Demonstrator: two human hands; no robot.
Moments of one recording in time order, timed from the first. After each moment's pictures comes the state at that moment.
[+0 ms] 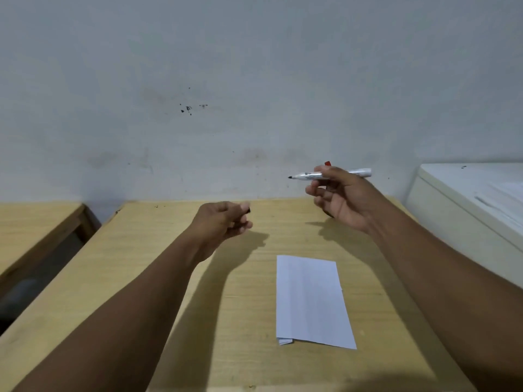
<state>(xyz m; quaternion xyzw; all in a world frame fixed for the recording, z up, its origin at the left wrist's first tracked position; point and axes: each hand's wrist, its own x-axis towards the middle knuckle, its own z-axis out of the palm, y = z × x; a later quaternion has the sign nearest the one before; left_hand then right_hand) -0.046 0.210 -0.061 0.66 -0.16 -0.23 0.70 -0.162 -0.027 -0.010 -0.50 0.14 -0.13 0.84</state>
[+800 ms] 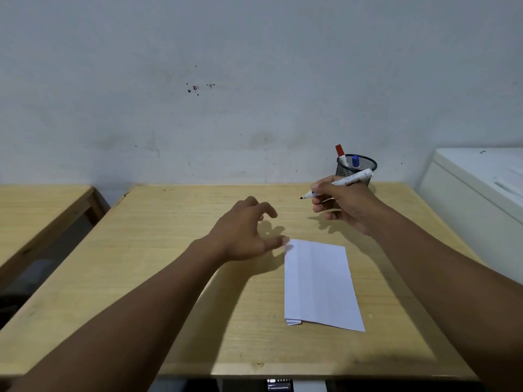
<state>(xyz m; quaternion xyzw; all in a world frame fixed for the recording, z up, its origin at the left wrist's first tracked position) -0.077 0.207 -0.080 0.88 -0.42 -0.02 0.23 -0.163 -0.018 -0.047 -0.71 0.20 -0.11 0.66</state>
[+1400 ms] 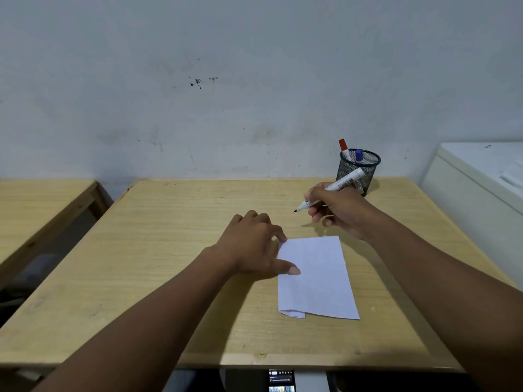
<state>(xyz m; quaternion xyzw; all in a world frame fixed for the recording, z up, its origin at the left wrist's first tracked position) -0.097 0.207 -0.100 0.89 -0.45 -0.03 0.07 -0.166 0.000 -0.060 -0.74 0.19 -0.08 0.64</state>
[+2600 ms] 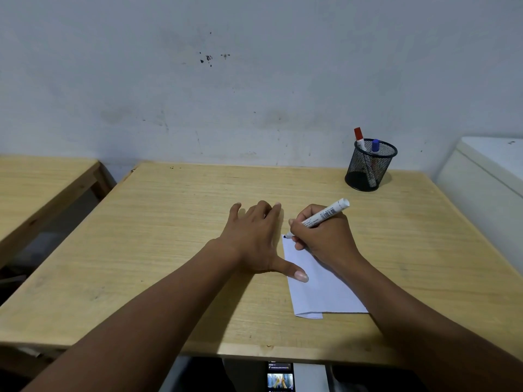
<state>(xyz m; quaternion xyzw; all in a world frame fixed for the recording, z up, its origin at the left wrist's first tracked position) -0.099 0.214 -0.109 0.91 -0.41 -0.08 0.05 -0.182 0.062 -0.124 -0.80 0.19 -0.19 0.54</state>
